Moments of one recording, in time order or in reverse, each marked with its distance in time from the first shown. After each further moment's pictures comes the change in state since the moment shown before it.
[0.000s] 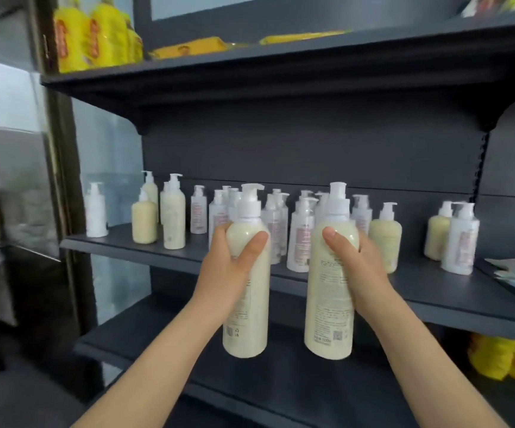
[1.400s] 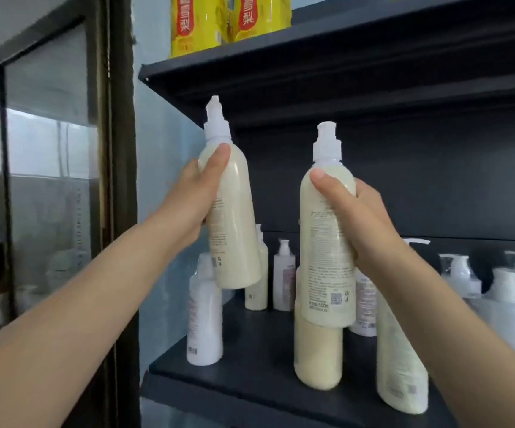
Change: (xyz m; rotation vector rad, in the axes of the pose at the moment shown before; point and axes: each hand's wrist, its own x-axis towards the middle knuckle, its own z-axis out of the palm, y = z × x) left_hand 0.470 -0.148 -0.380 -0.138 -0.007 0.144; right_hand 0.328 0.062 0.479 -0.027 0.000 -0.152
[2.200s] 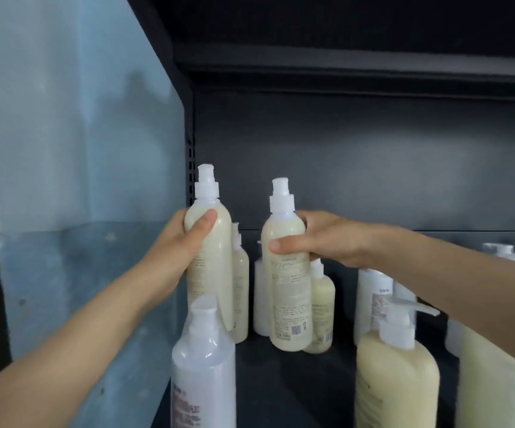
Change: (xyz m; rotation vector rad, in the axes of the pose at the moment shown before) left_hand 0.139 -0.194 -0.017 -0.199 -0.347 -0.100; right_hand 0.134 0.101 0.055 -0.585 -0.318 0.398
